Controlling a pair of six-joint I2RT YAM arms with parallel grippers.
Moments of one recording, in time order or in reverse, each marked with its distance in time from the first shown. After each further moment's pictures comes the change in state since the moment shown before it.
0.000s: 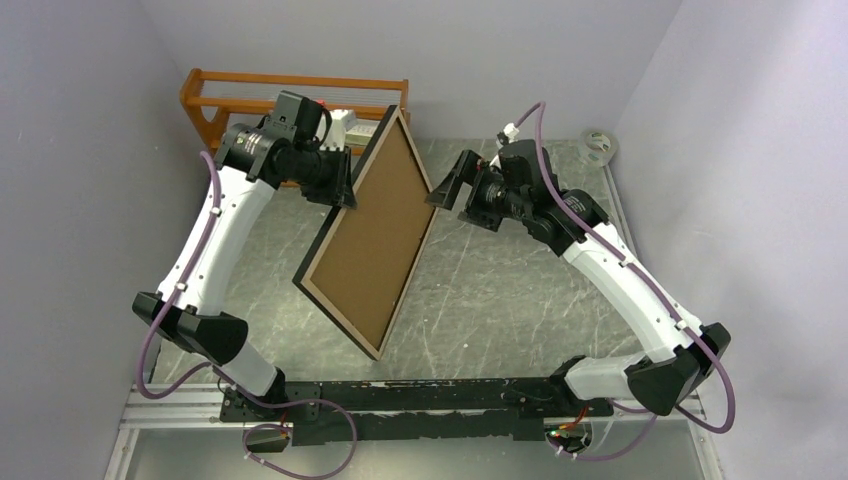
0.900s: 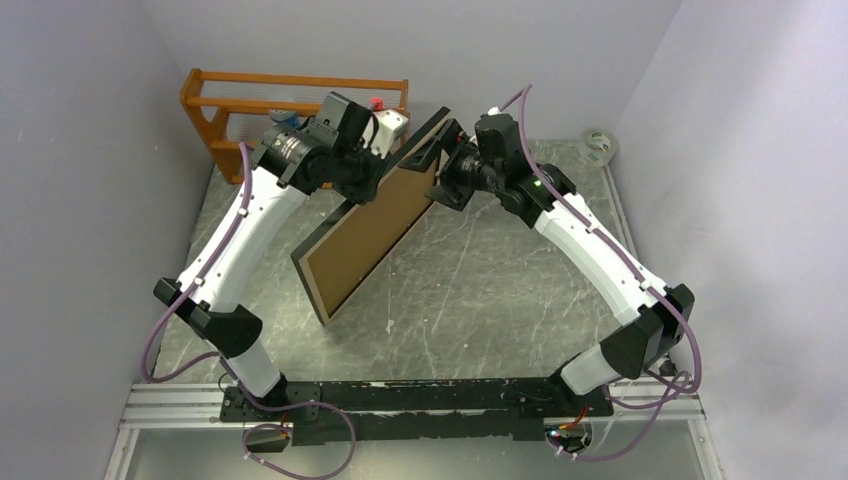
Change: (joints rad) left arm -0.211 0.095 0.153 0.018 -0.248 0.259; right arm 0.000 0.196 0.153 0.142 -0.091 0.296
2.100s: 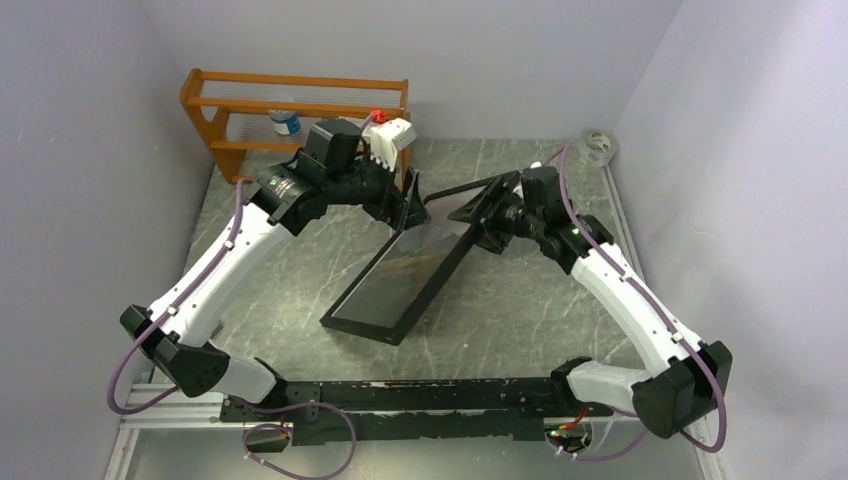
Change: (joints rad) left arm -0.049 -0.245 -0.409 0.499 0.472 -0.174; right arm -0.150 -0.282 -0.406 -0.006 -0.076 0.022
